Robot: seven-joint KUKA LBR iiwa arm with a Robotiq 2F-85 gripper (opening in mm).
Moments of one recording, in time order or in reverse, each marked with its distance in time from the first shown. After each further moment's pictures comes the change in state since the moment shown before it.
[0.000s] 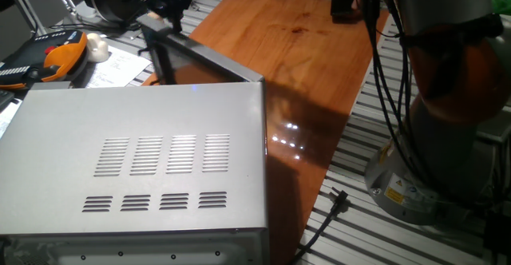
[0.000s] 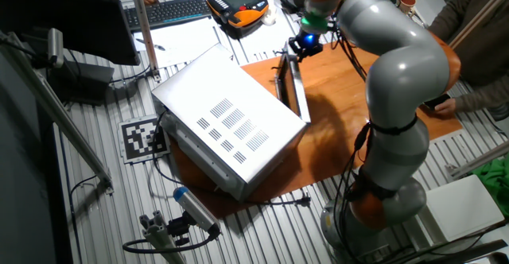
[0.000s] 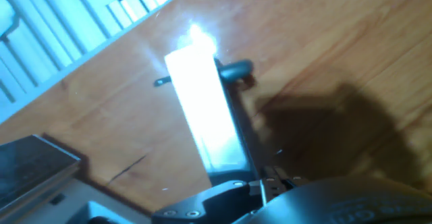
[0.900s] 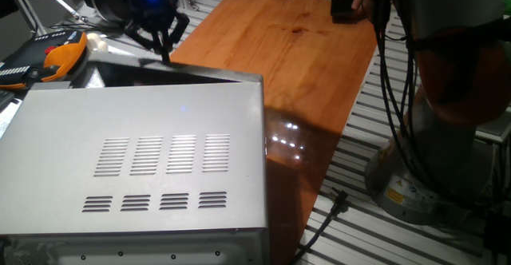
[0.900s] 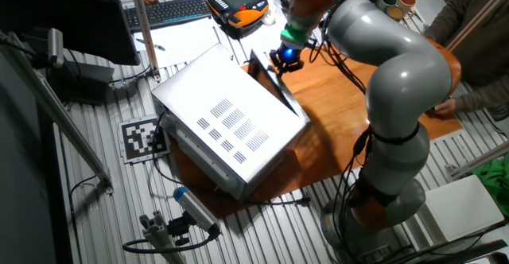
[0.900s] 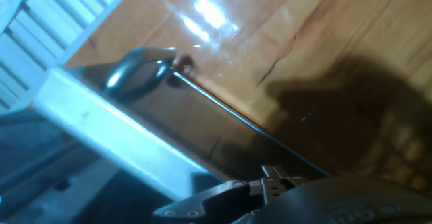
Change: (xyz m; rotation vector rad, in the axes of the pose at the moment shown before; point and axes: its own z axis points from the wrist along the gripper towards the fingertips) arm 0.083 0.053 0.021 -0.063 0.068 0.162
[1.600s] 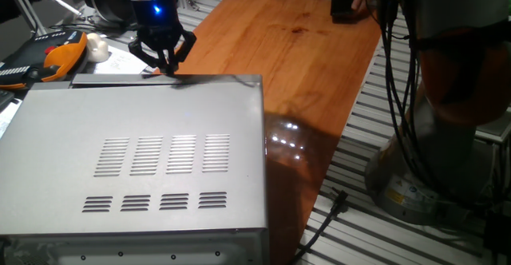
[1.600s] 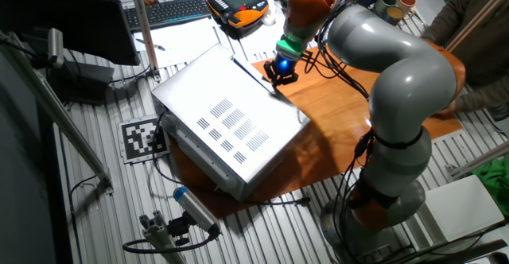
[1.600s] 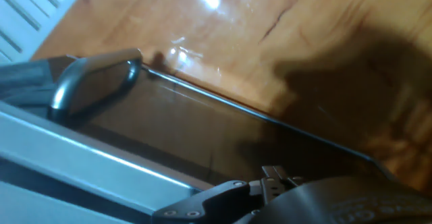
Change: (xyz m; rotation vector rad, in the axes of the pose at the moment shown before) arm 0.037 -0.006 0.013 0.000 0.100 0.006
